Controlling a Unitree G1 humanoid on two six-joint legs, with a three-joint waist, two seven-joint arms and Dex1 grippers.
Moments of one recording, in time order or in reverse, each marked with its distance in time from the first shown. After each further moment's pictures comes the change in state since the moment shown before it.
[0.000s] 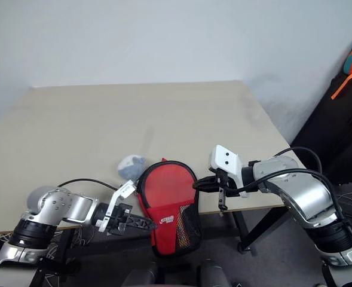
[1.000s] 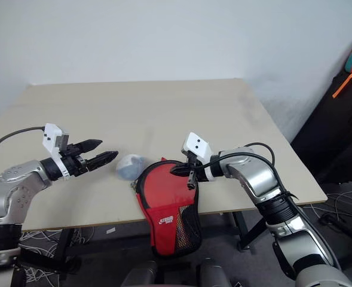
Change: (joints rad) left arm 0.048 0.061 0.230 0.080 0.460 -1.045 -0.154; right arm -0.200 0.342 0.109 0.359 -0.164 -0.052 -0.048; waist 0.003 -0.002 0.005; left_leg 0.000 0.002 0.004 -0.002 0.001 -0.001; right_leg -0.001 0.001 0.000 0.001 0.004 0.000
